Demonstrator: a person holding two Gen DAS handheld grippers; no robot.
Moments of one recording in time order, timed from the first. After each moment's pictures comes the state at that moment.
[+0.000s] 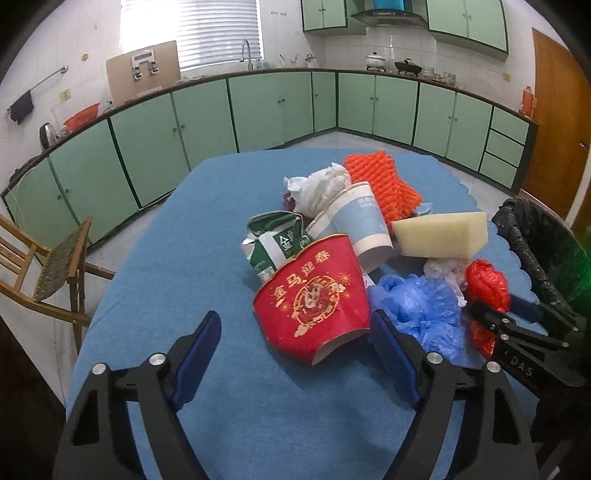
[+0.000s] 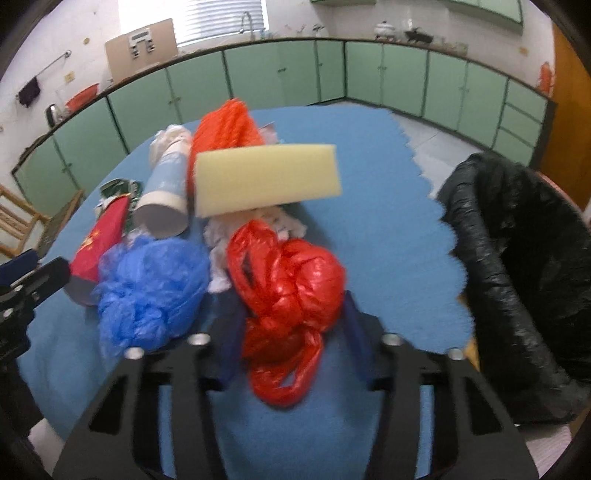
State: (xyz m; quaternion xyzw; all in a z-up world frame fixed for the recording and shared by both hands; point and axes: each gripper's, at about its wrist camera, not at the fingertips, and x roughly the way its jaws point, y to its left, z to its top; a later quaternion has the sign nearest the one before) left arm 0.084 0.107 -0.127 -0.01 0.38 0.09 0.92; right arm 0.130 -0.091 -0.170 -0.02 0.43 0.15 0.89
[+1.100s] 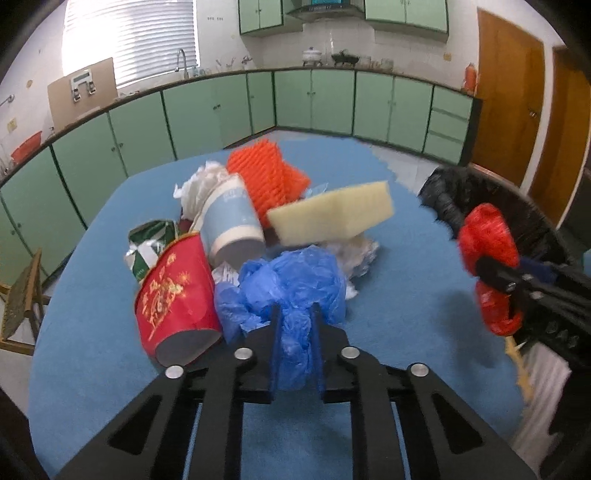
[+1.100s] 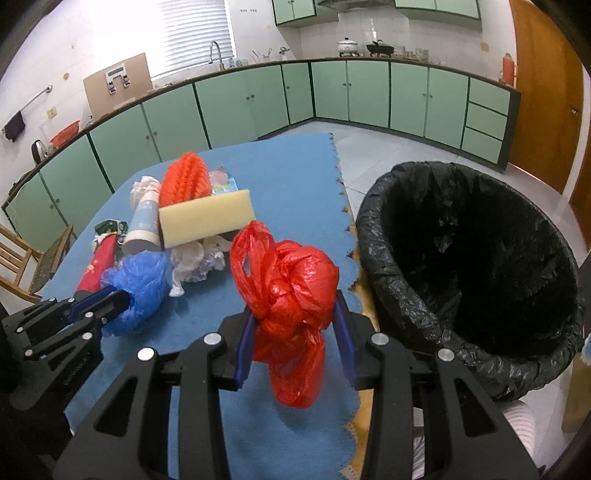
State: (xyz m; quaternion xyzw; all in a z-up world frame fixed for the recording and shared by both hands) left arm 0.087 0.026 -0.133 0.02 0.38 -0.03 0.93; right arm 0.098 -0.158 -0.128 0.01 0.39 0.10 0.92
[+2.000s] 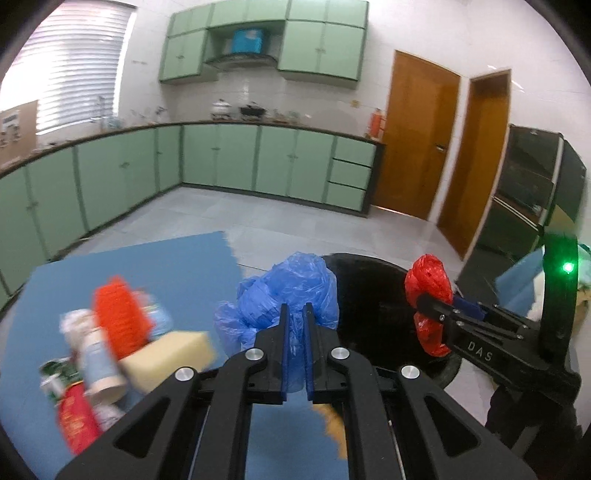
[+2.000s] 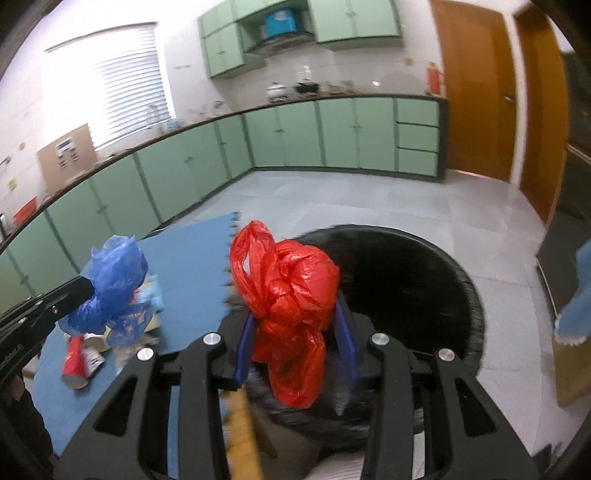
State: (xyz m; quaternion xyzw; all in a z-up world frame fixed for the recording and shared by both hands) left arm 0.129 -0.089 -0.027 -0.01 0.29 -0.22 0.93; right arm 0.099 -0.297 -0.053 0.07 0.31 -0.02 0.95
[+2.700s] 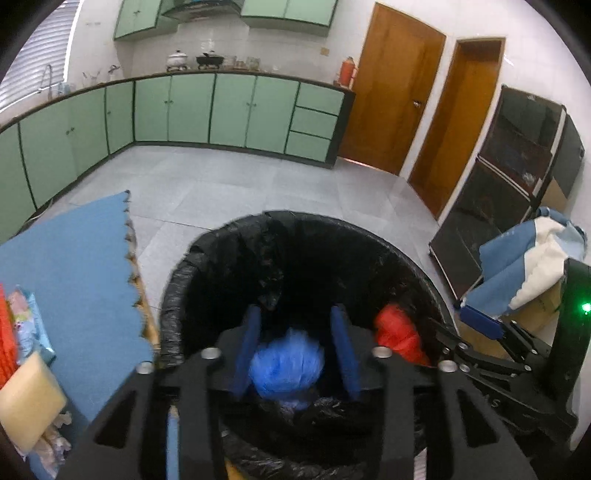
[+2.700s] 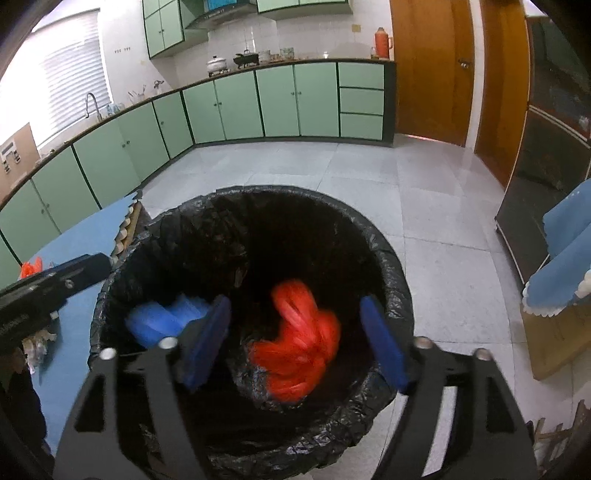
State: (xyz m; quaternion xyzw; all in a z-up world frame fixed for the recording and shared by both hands) left arm 0.211 -0.209 -0.090 0.00 0.37 -0.28 0.89; right arm 0.132 -0.397 -0.122 0.08 0.37 -0.12 0.92
